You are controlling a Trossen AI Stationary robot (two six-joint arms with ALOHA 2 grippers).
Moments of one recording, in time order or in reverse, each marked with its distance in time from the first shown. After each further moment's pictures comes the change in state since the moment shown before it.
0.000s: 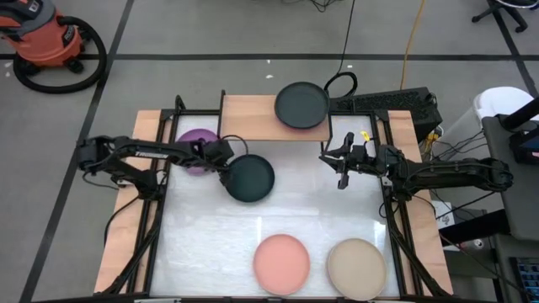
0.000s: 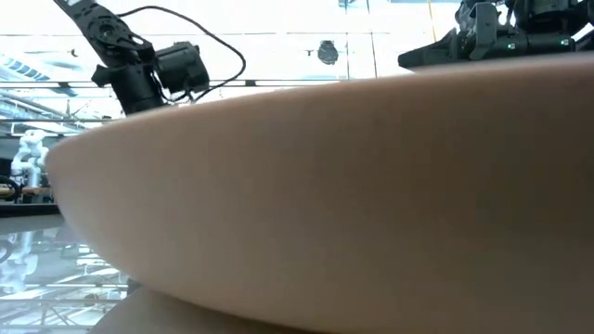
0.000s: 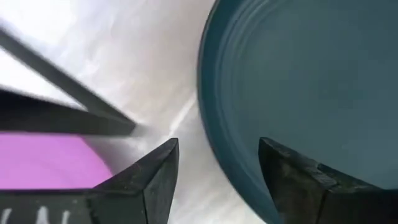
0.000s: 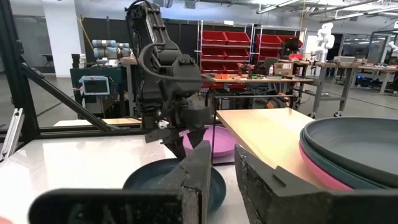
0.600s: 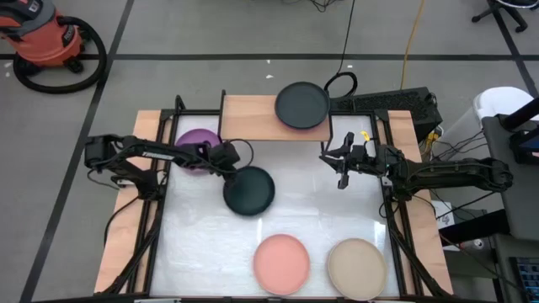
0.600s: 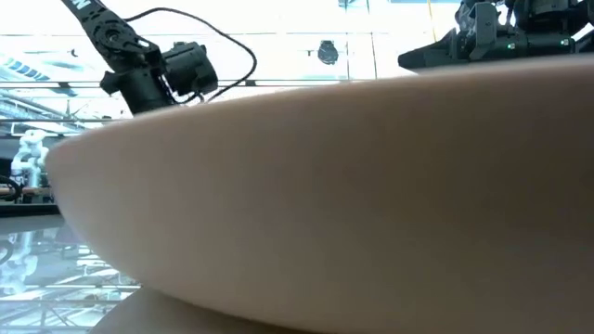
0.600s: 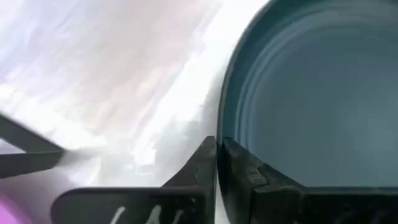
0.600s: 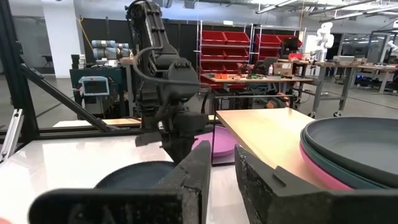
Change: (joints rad) left arm -0.041 0.073 0.014 0.087 0.102 0.011; right arm 0.000 0.000 0.000 0.000 0.002 0.004
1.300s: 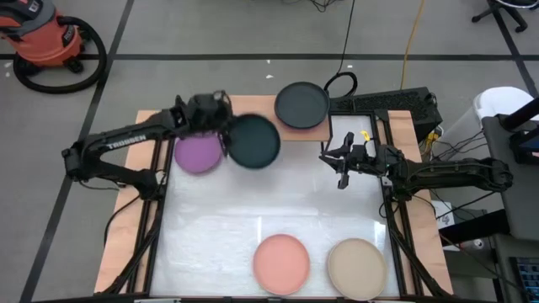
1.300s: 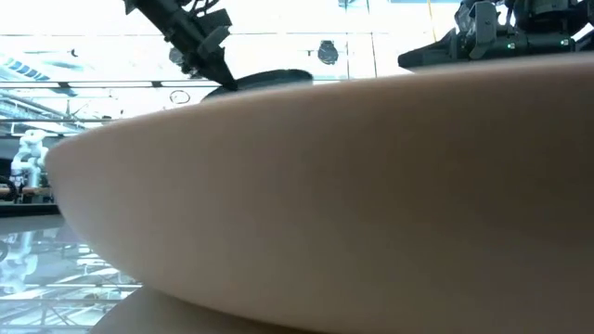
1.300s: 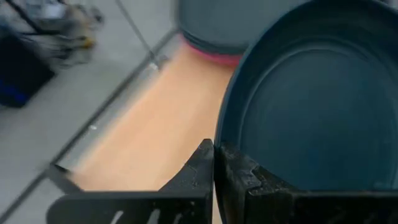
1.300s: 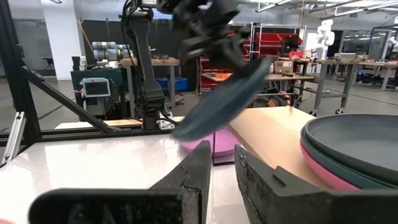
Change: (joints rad) left arm 0.186 -0.221 0.433 -0.206 -0.179 0.370; right arm 0.000 0.001 0.000 0.000 -0.001 0.017
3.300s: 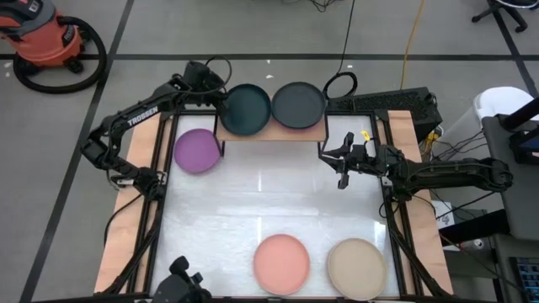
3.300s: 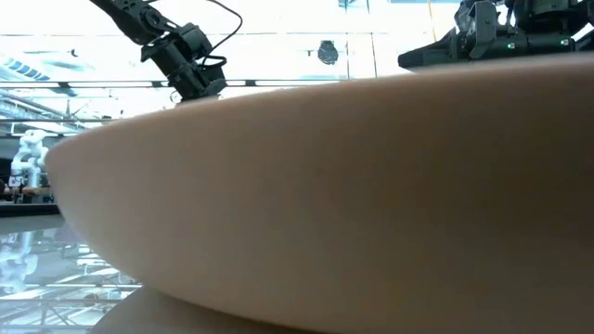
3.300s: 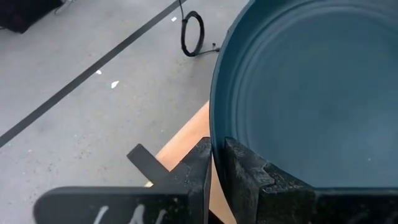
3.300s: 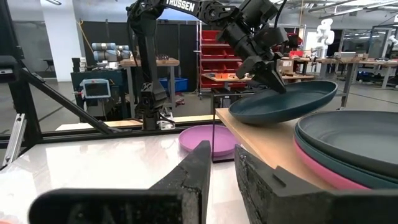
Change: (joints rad) left arm 0.452 0.224 0.091 -0.002 0.295 0.075; right arm 0.000 0.000 0.000 0.000 0.001 0.009
